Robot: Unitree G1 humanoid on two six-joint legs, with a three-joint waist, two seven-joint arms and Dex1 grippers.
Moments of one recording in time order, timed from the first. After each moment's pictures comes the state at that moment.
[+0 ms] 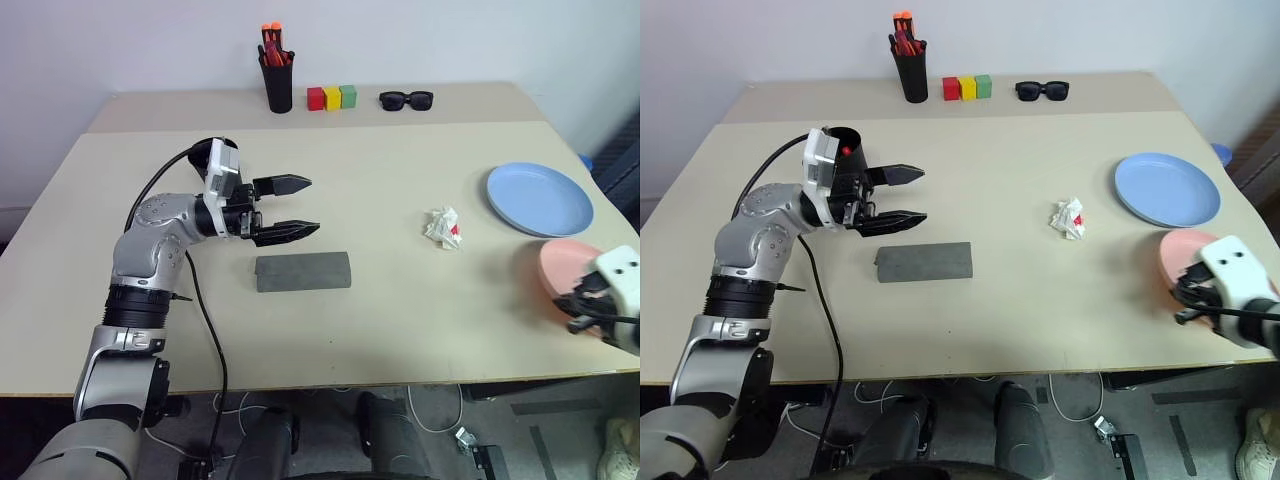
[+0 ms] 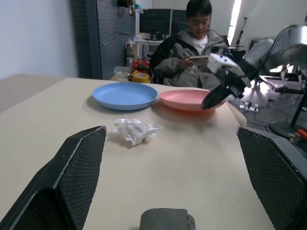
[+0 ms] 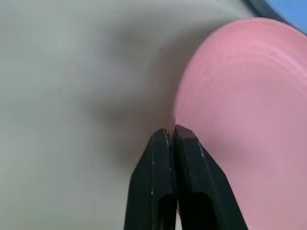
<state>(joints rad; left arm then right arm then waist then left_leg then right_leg) -0.72 0.48 0.03 0.22 -0.53 0.33 -1.33 0.22 -1.09 -0.61 -0.37 0.35 1.00 0.82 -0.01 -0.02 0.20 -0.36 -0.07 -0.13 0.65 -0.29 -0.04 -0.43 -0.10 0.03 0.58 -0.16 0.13</state>
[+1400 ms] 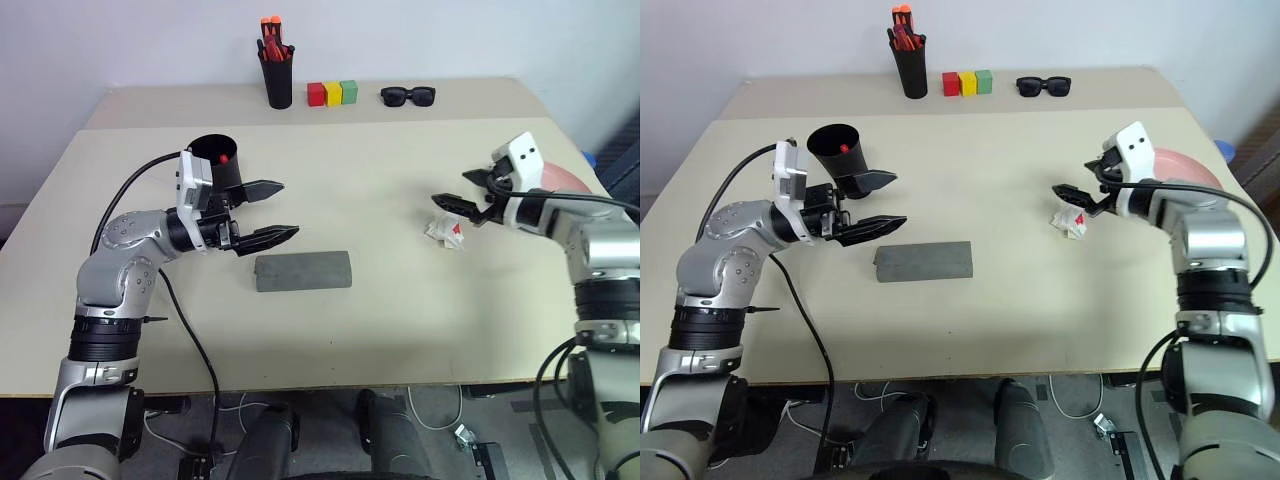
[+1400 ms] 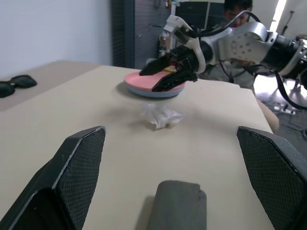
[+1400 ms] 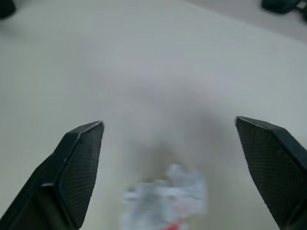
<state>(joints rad) -0.56 0.56 0.09 0.03 -0.58 0.38 -1.19 -0.69 -0.68 -0.10 0.34 0.25 0.57 0.82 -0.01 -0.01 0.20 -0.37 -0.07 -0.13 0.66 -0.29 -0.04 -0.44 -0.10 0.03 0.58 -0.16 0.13</state>
